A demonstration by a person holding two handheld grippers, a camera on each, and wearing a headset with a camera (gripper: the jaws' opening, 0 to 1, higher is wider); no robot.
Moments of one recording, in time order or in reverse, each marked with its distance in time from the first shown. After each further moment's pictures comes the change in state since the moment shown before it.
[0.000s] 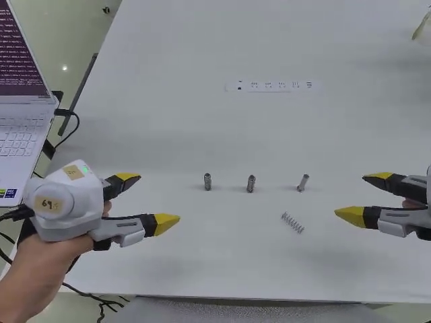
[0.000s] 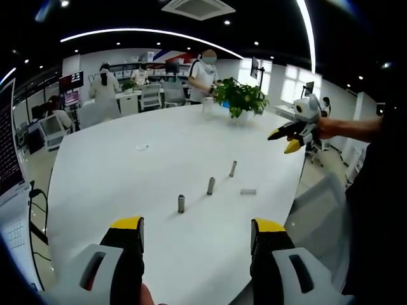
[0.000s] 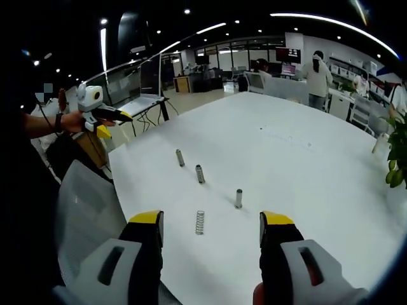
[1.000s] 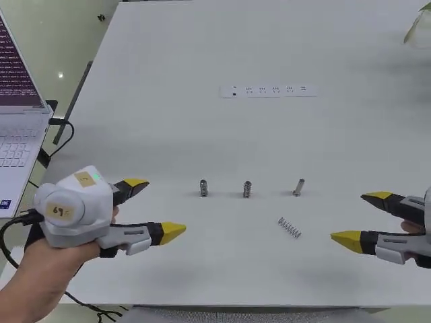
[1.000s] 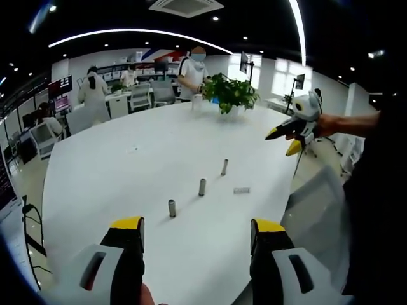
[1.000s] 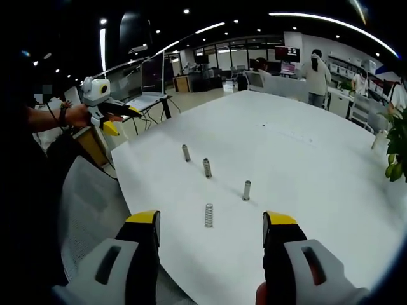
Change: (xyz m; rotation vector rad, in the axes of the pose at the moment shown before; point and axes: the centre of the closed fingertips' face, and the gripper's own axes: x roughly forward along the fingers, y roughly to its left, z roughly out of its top) left arm 0.019 -0.018 0.009 0.083 0.034 -0.073; right arm -0.004 0.016 -0.010 0.002 0.009 0.002
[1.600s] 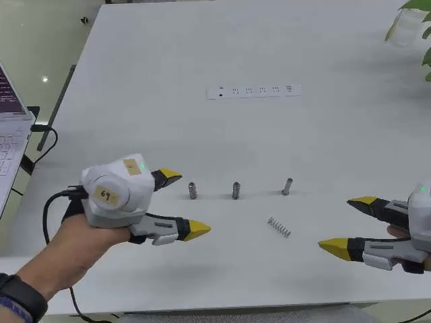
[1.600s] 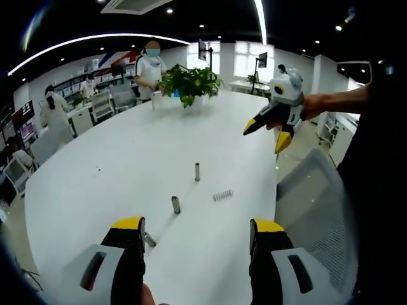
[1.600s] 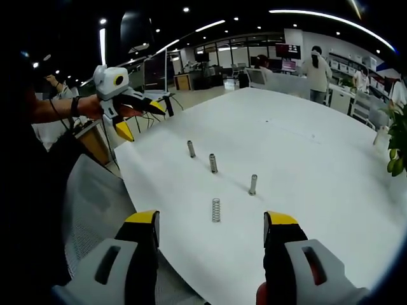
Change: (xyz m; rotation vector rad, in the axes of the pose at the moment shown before) left arm 0.063 -0.039 0.028 0.212 0.050 -0.190; right arm -0.004 0.011 -0.009 0.015 0.011 0.008
